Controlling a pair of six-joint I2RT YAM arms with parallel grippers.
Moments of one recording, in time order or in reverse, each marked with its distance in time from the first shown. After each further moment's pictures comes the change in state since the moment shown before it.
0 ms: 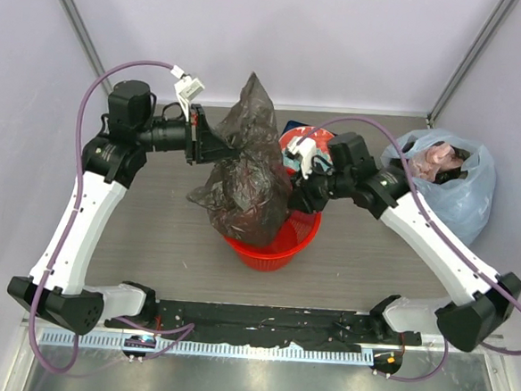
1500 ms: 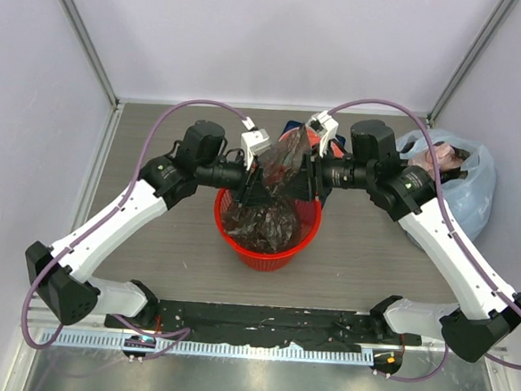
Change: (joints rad) left arm -0.383 0.058 -0.224 0.050 -0.309 0.154; right arm -0.035 -0.033 0.099 0.079 -0.168 0.422
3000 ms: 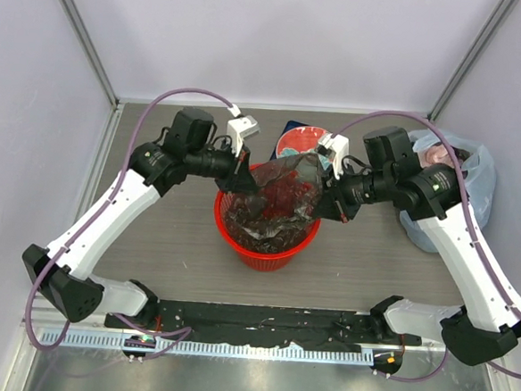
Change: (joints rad) left arm 0.092 0.027 0.136 -0.186 -0.062 0.032; right arm -0.039 -0.022 0.158 -0.491 0.061 -0.361
